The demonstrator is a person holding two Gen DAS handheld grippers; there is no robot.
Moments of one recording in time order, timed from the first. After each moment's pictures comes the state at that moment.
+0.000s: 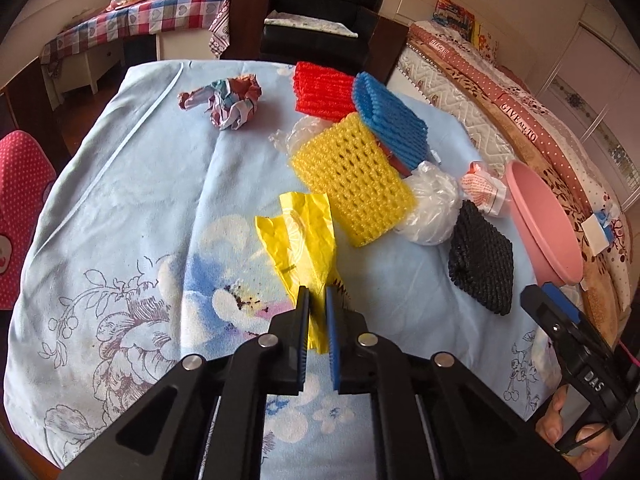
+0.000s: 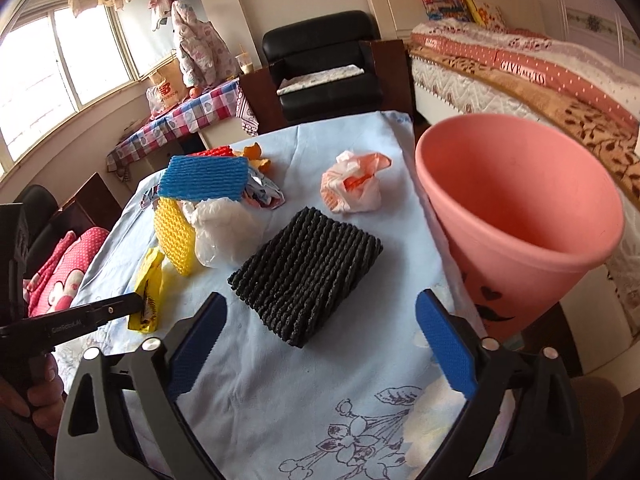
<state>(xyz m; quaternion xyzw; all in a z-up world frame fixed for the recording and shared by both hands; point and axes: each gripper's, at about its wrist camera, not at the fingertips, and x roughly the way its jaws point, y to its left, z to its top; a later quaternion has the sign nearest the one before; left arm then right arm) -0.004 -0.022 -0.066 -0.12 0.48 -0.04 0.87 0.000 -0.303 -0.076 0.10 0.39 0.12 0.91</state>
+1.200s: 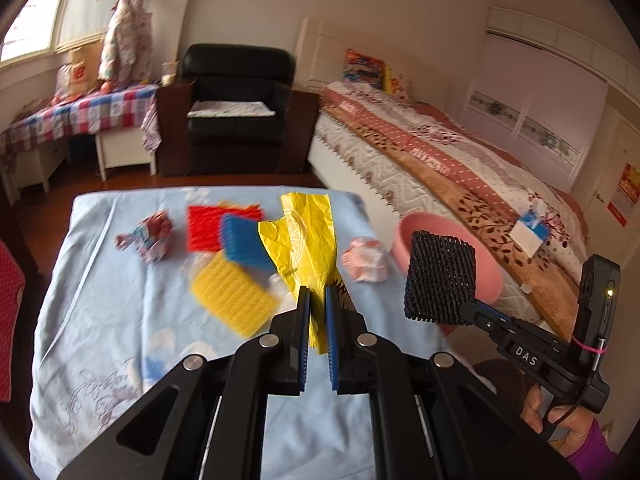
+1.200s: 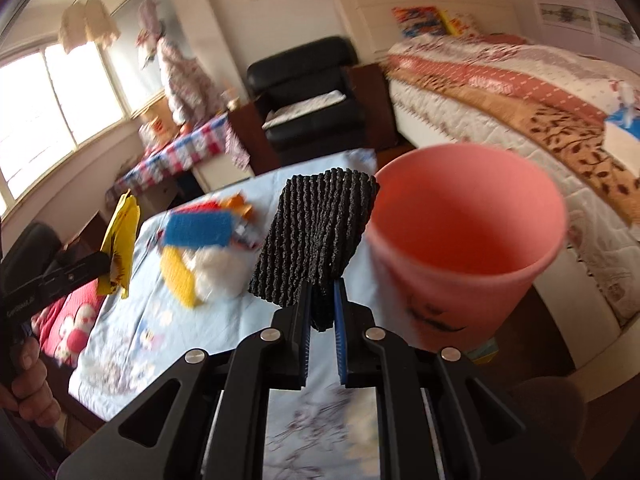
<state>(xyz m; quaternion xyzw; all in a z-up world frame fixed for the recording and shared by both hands) -0.033 -0.085 0.037 -0.06 0.33 -0.16 0.93 -0.023 -0.362 -0.032 0.14 0.34 0.08 0.92</state>
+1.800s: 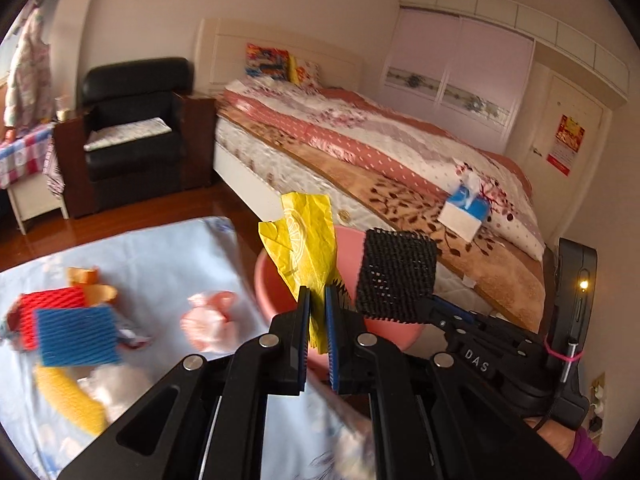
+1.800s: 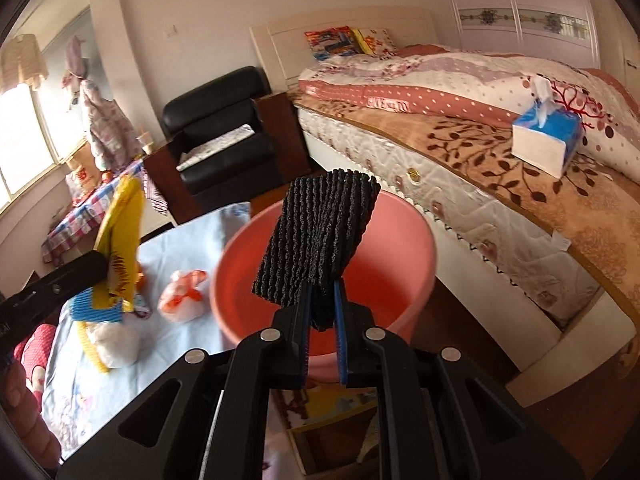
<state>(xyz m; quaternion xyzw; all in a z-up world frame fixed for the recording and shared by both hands) 0.045 -0.258 0.036 -0.01 0.33 -0.30 0.90 0.006 -0.460 -0.034 0.16 0.33 -0.06 0.93</state>
